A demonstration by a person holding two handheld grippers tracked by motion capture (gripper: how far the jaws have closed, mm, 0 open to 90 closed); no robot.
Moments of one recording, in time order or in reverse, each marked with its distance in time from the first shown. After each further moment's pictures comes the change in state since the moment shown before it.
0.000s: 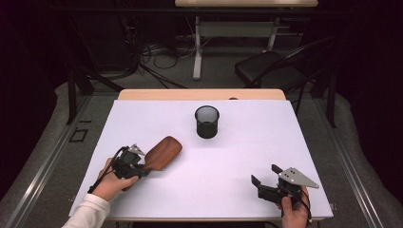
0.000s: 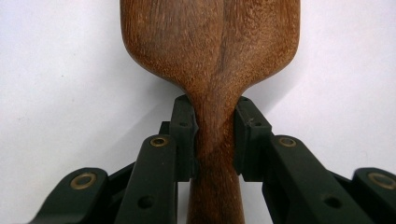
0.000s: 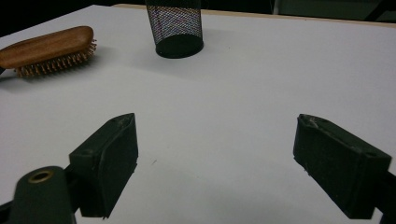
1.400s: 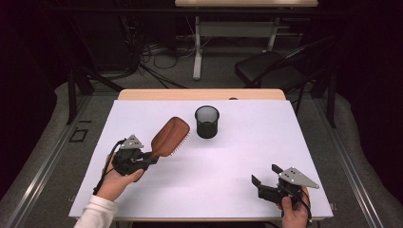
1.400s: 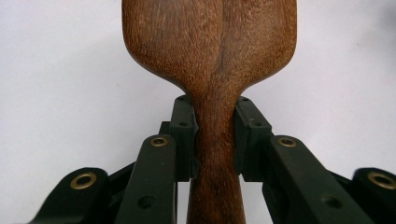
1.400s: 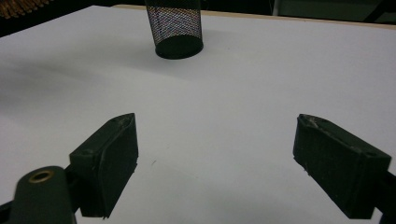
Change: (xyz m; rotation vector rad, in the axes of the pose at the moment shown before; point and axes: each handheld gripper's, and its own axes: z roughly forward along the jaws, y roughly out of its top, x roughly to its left) left arm -0.029 0.023 -0.039 -0.318 -0.014 0.010; right arm 0.000 0.000 -0.001 0.000 0.000 0.000
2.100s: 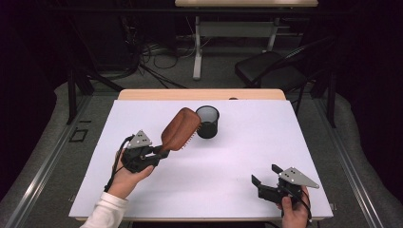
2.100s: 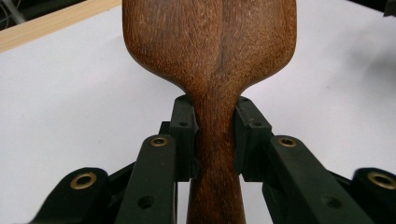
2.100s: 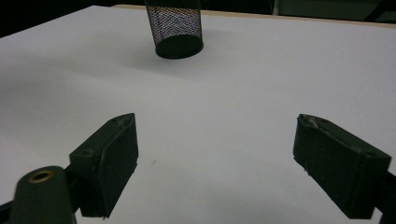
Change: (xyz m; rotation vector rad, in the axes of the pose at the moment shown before) left arm -0.025 0.025 0.003 -0.129 -0.012 0.047; right arm 0.000 0.000 0.001 -0.002 0.001 0.004
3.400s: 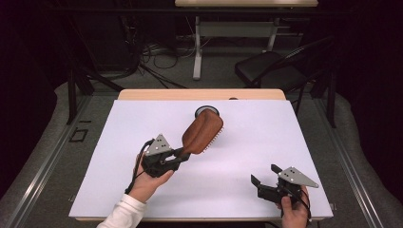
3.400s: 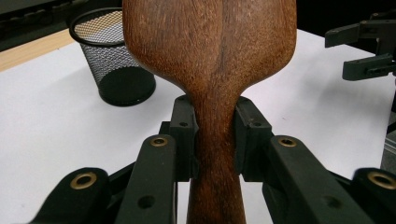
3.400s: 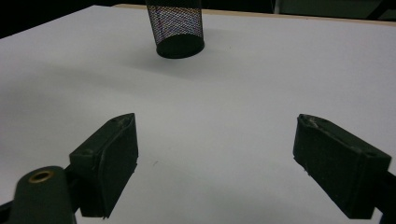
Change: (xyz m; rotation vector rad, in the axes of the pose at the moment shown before) left arm -0.042 0.010 0.027 -0.099 -0.087 0.039; right arm 0.001 0.000 0.001 0.003 0.005 0.008
